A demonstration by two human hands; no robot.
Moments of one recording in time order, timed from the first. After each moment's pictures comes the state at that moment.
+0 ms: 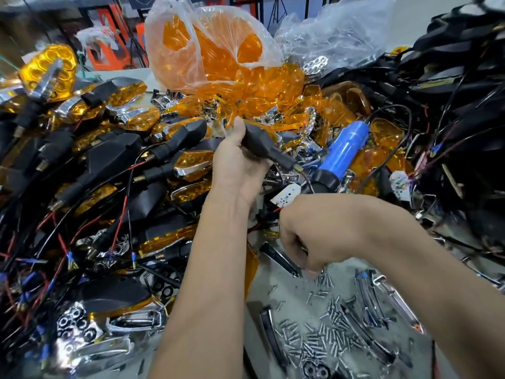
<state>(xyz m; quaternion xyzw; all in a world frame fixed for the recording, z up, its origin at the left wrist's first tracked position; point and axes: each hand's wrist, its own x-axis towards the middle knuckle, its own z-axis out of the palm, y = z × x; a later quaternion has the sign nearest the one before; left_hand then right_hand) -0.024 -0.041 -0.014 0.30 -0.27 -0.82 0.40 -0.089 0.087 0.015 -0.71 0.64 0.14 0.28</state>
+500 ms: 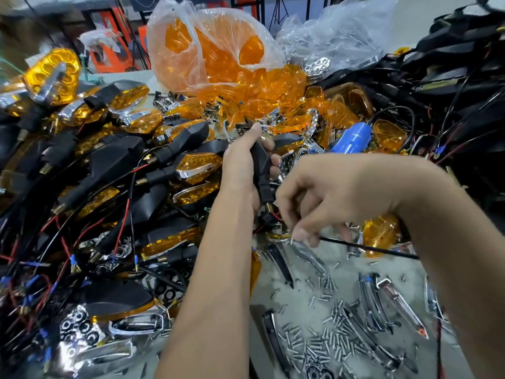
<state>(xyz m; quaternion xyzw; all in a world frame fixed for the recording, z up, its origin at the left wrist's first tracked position) -0.025 -0.041 -0.024 0.33 -0.37 -0.79 0.35 -0.131 0.083 0.040 -0.67 0.59 -0.11 0.44</state>
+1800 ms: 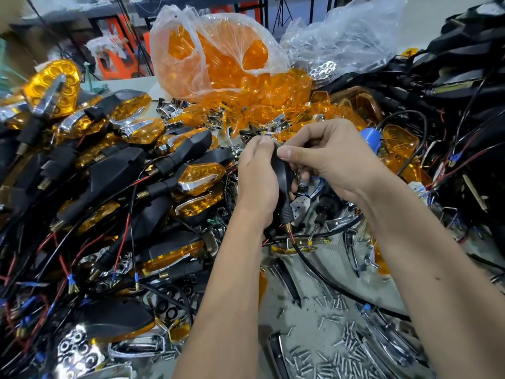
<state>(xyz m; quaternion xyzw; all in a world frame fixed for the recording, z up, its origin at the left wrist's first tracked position) -0.032 -0.030 -0.032 0.30 -0.55 -0.66 0.41 -0.148 0.034 -0.006 -0.45 0.57 -0.61 0.33</state>
